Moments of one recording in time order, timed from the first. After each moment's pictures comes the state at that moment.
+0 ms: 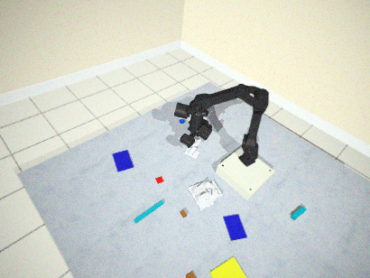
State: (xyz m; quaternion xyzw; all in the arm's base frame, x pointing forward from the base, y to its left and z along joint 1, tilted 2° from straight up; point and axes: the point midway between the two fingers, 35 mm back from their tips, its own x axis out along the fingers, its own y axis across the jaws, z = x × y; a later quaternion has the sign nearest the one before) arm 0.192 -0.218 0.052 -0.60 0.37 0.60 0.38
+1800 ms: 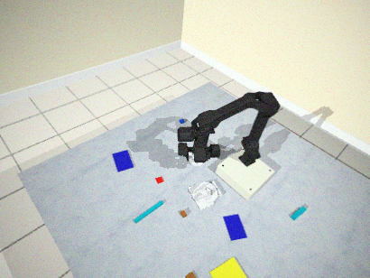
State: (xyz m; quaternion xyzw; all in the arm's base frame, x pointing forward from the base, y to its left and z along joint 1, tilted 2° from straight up) arm 0.248 -0.107 0.059 -0.34 0.61 0.35 0.62
